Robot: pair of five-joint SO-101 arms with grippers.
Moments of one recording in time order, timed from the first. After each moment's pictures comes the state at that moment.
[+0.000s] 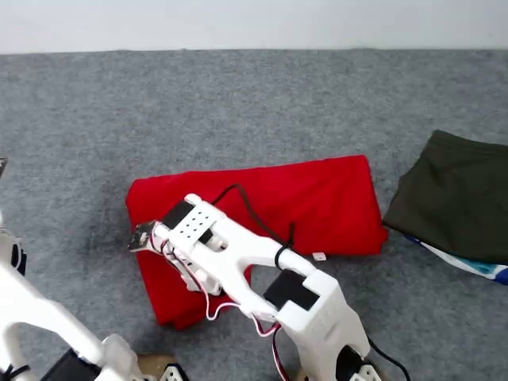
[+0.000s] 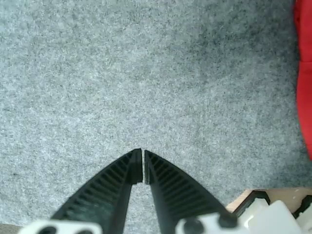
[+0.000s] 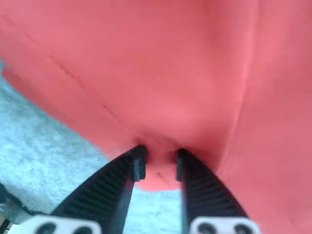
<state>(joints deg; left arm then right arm) -54.1 -21.8 18.0 97.3 -38.9 -53.9 29.4 -2.1 86.2 26.1</state>
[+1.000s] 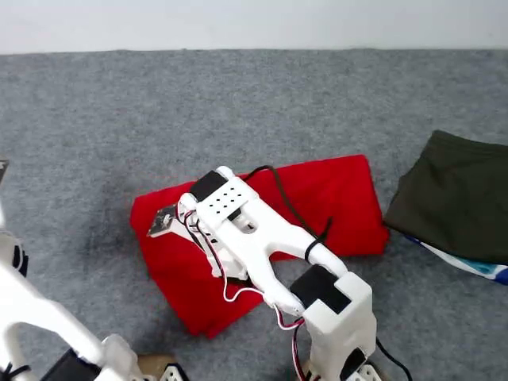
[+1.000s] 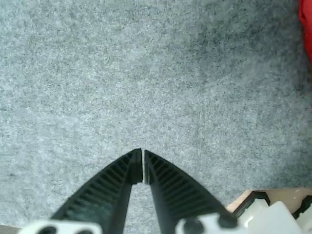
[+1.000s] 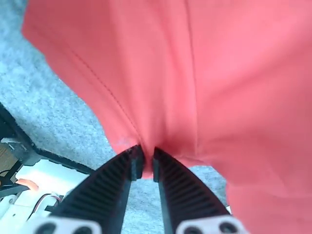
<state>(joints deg) -54.1 -21.8 21.1 95.7 -38.9 -45.9 19.8 -1.2 98.4 34.9</state>
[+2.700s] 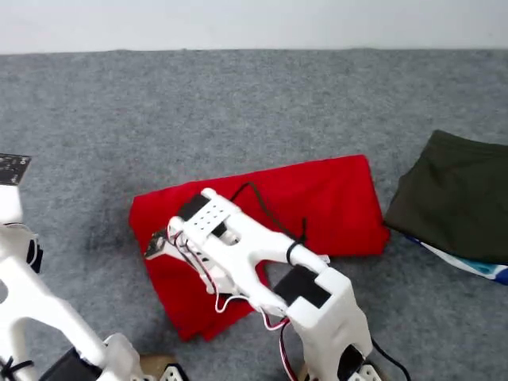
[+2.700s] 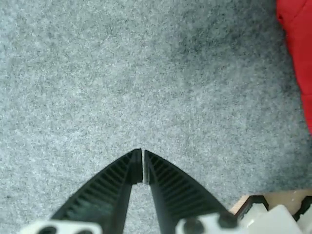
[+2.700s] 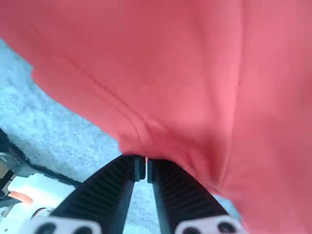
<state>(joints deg) -49.2 -21.8 22.4 94.1 -38.9 -49.8 25.8 2.1 92.3 33.5</state>
